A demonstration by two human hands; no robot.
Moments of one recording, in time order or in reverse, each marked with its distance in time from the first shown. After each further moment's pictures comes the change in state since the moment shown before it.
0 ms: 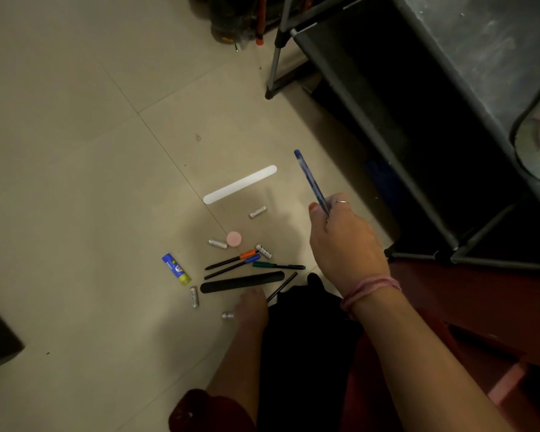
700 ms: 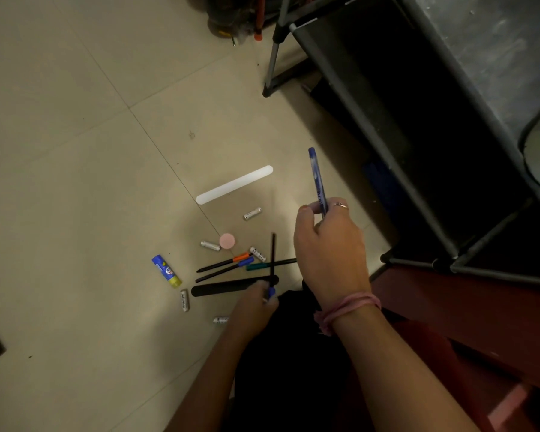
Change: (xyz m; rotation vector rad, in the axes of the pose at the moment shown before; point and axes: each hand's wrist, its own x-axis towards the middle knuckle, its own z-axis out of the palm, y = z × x) left_hand -0.033 0.022 -0.054 -0.594 -0.067 0.130; right_hand 0.007 -0.002 0.012 0.276 0.111 0.018
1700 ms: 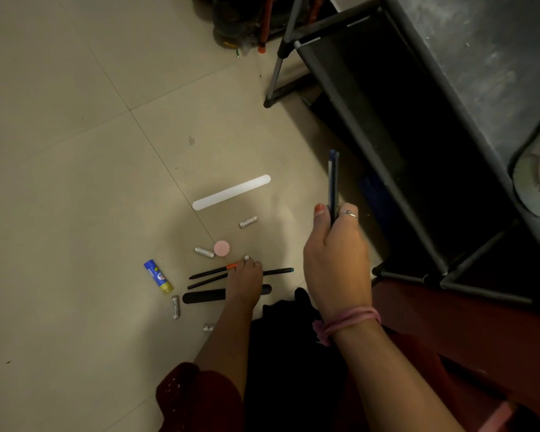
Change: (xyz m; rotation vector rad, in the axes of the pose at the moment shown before) left_hand 0.080 -0.007 0.002 0.788 0.218 0.148; right_hand -0.003 -0.007 -0.005 0.002 0.068 0.027
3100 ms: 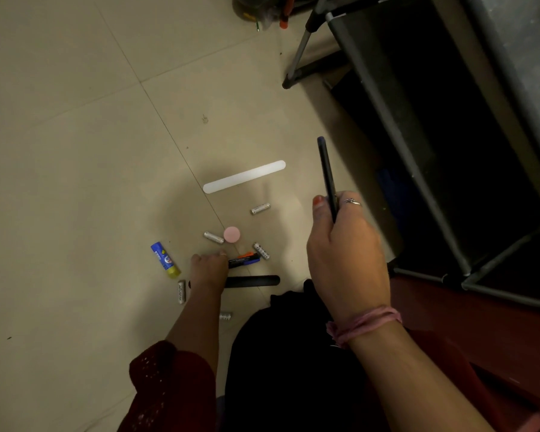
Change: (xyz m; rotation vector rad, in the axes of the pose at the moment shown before) left_hand -0.009 -0.078 -0.011 0.303 -0.101 -0.156; right_hand -0.009 -0.010 0.019 -0.166 -0.088 -0.088
